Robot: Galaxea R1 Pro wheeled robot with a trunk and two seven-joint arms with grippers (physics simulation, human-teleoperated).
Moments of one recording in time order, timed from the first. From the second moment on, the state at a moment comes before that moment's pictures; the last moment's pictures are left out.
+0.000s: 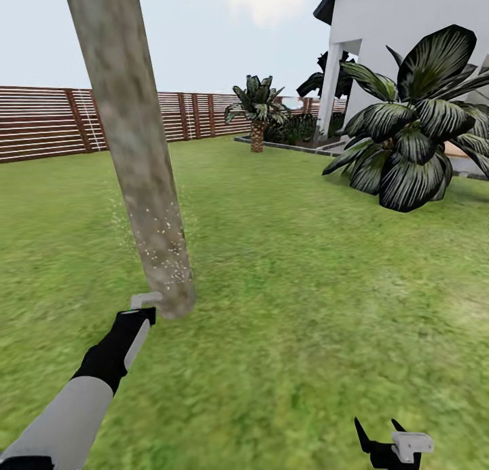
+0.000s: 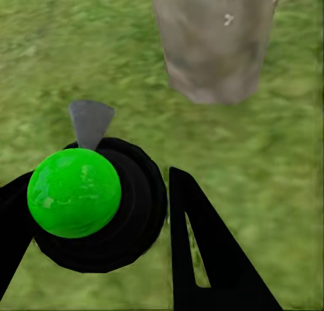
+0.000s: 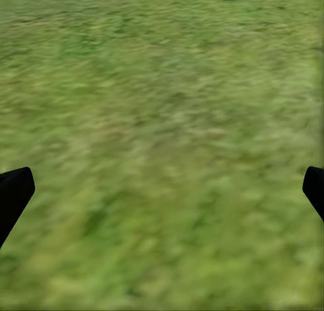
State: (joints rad) left arm -0.73 0.06 -0.01 -0.80 0.12 0.53 0.36; right arm -0.27 0.04 -1.07 -0.60 0.55 -0.64 0.63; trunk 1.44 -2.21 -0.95
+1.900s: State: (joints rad) left arm -0.82 0.05 0.02 -1.02 0.04 0.75 0.45; right arm -0.27 0.04 -1.07 -0.60 0.55 -0.64 0.63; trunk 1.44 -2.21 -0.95
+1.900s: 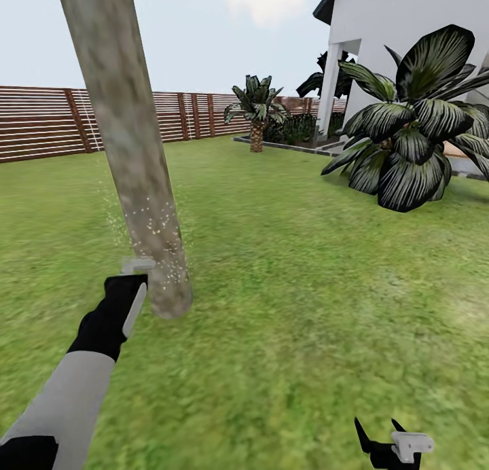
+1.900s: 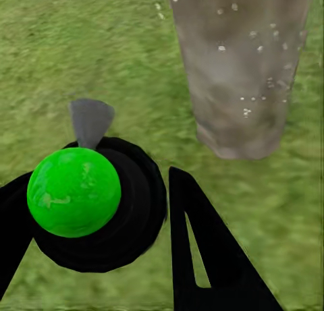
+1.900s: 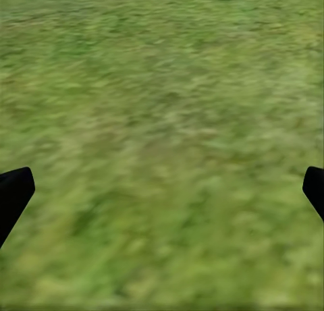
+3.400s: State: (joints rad) left arm -0.57 0.22 -0.09 -0.65 -0.70 0.11 -1.15; right arm -0.51 0.04 0.10 -0.81 0.54 -0.16 0.96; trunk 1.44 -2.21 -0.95
